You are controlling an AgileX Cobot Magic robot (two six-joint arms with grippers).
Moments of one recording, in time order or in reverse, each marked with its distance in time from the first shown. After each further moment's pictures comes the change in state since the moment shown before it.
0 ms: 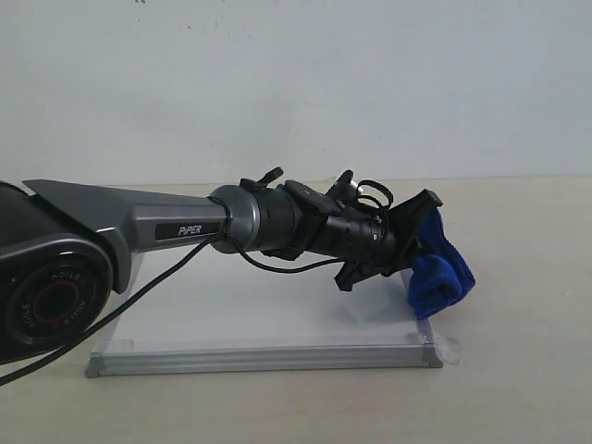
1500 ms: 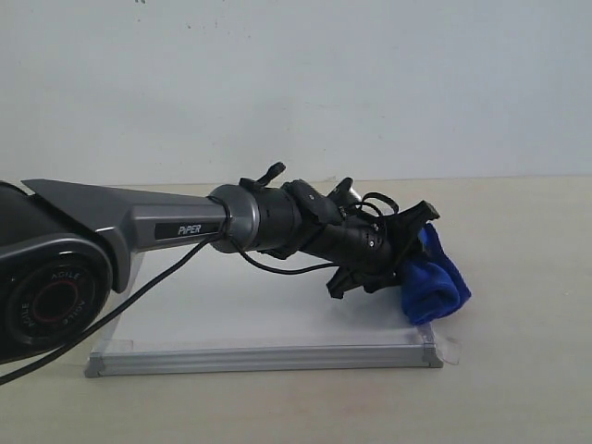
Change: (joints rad) left arm 0.000 0.000 0.000 0.247 0.029 -0.217; right arm 0.000 0.000 0.000 0.000 0.000 0.000
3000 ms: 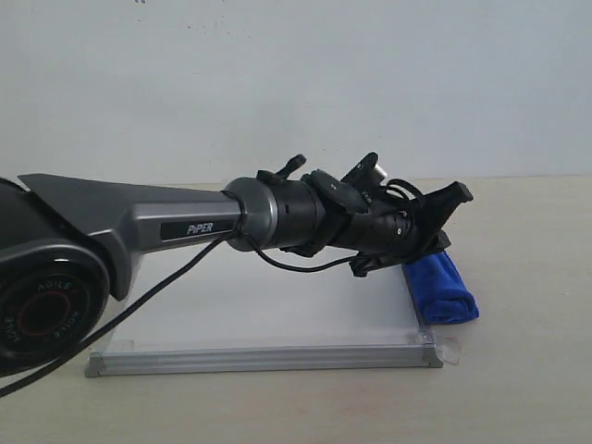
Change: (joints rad) left arm -0.059 -0.043 -0.003 -0.122 -0.117 0.184; right arm 0.000 0.000 0.000 0.000 0.000 0.000
